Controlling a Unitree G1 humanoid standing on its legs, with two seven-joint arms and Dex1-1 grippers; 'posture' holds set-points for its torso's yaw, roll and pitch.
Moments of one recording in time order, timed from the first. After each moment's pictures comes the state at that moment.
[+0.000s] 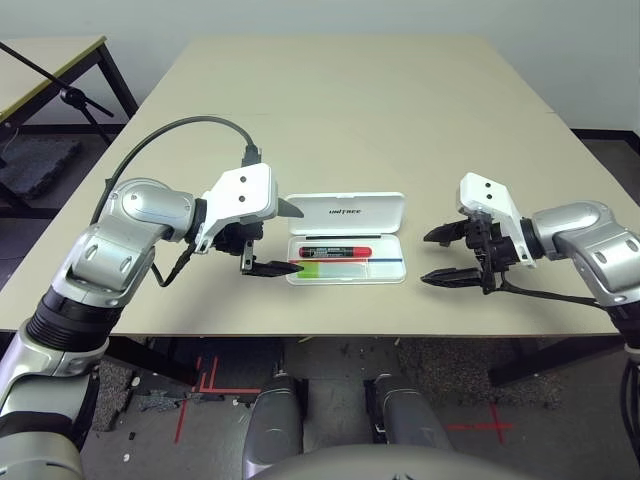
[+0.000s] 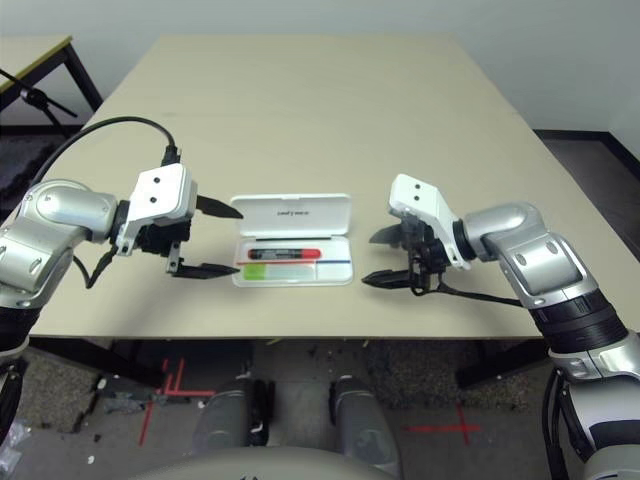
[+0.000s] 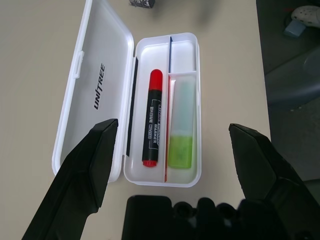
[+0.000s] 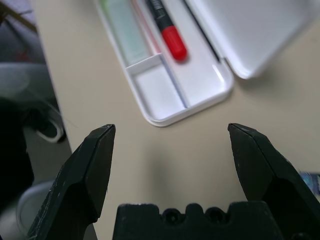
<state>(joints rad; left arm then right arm) -0.54 0.84 -0.20 -0.27 -0.24 0.46 -1.26 -0.48 -0.84 0.17 -0.13 0.31 0.82 1.17</state>
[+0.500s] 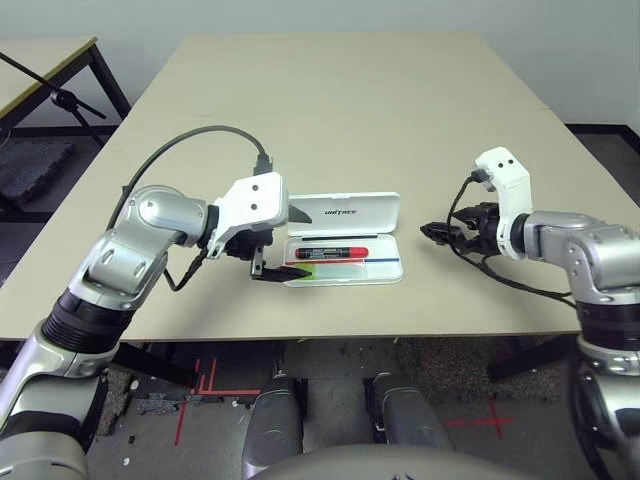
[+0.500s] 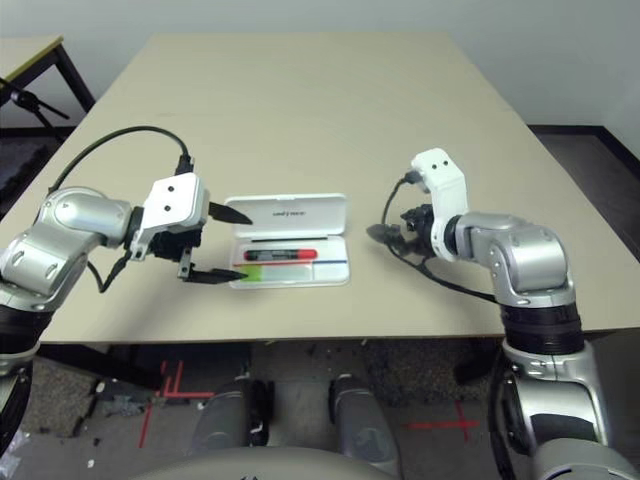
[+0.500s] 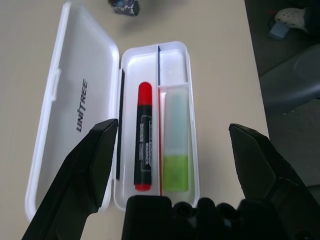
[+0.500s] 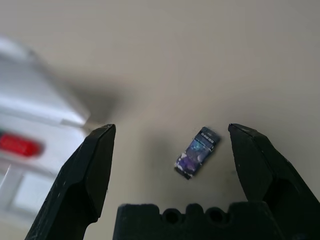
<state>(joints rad) -0.53 0.80 -0.26 -0.25 -0.23 0.43 -1.25 -0.46 -0.28 -0.17 -0.26 0.19 1.30 0.32</state>
